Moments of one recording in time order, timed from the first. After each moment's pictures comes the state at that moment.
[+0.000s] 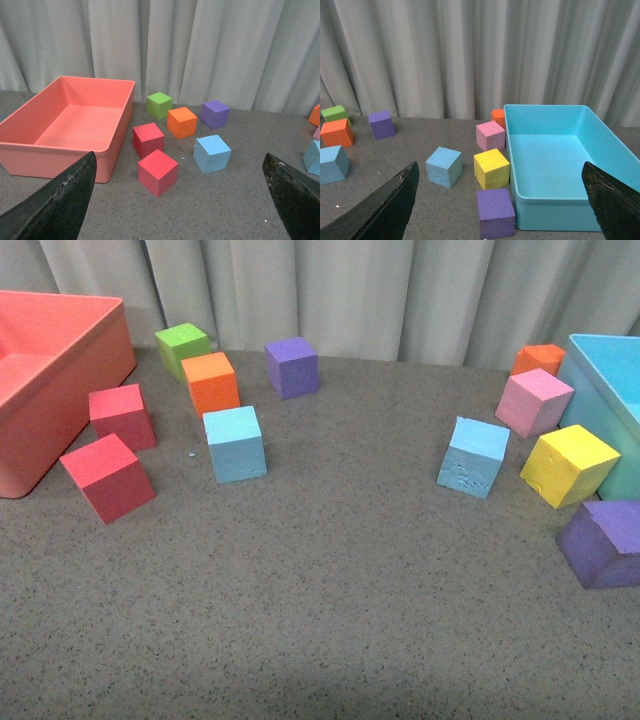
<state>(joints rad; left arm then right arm) 0.00 0.00 0.02 0.00 0.00 0.00 0.00 0.00 0.00 0.00 0.00 0.00</state>
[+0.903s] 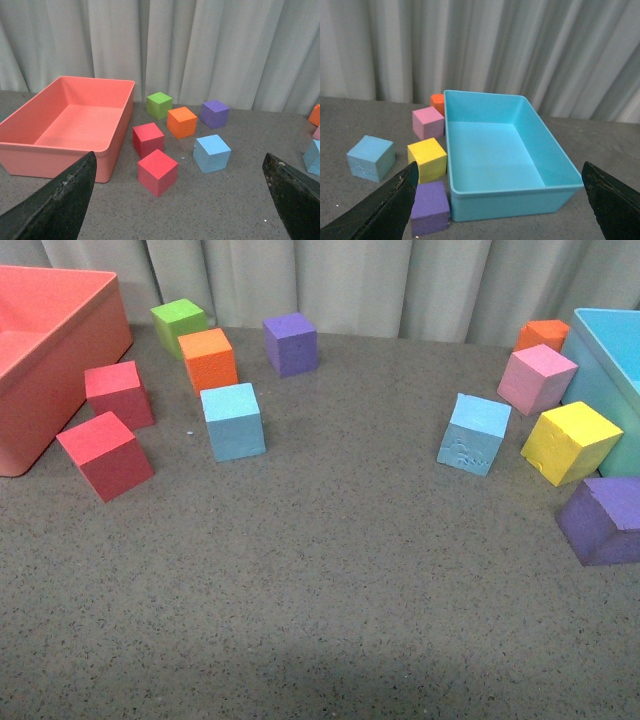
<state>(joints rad) 0.00 0.00 0.02 0.00 0.00 0.00 0.06 0.42 0.08 0.27 0.27 -0.16</state>
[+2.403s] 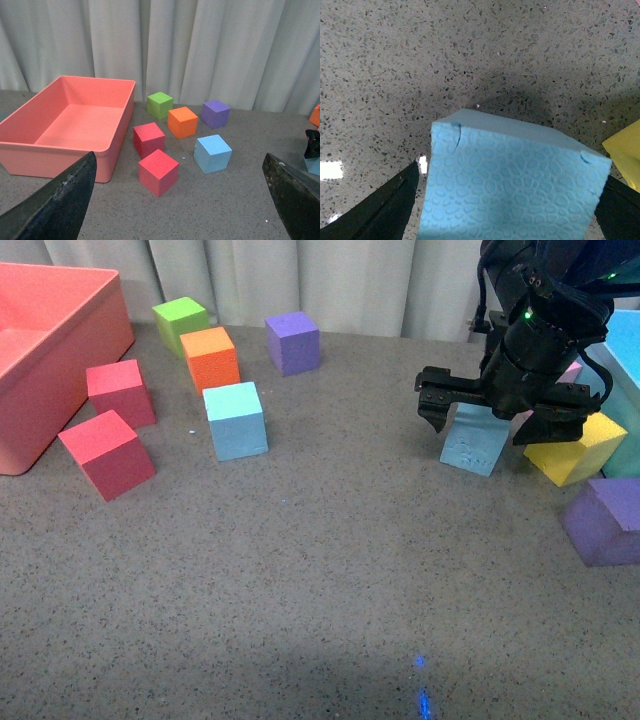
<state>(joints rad) 0.00 0.00 0.02 0.00 0.00 0.00 0.21 2.42 1.68 -0.43 0.10 0.36</state>
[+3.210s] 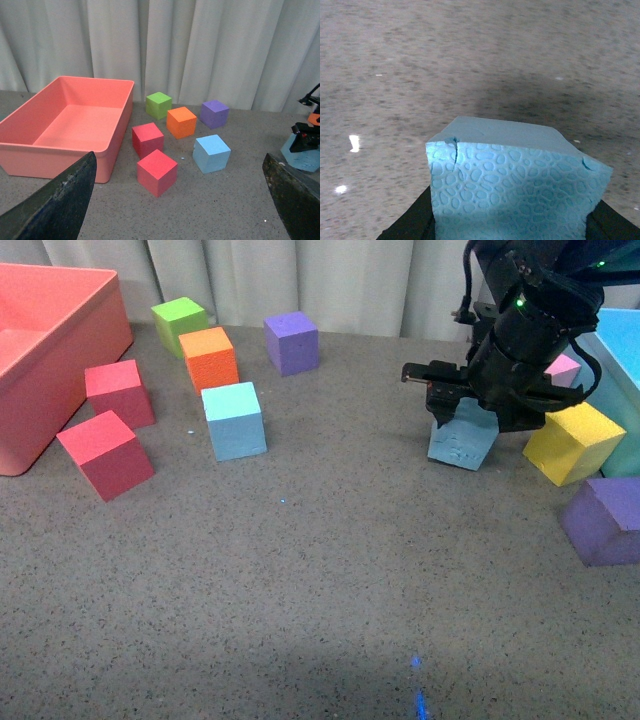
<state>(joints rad) 0.00 0.00 0.02 0.00 0.00 0.00 0.32 2.41 1.76 -0.45 -0.01 0.31</state>
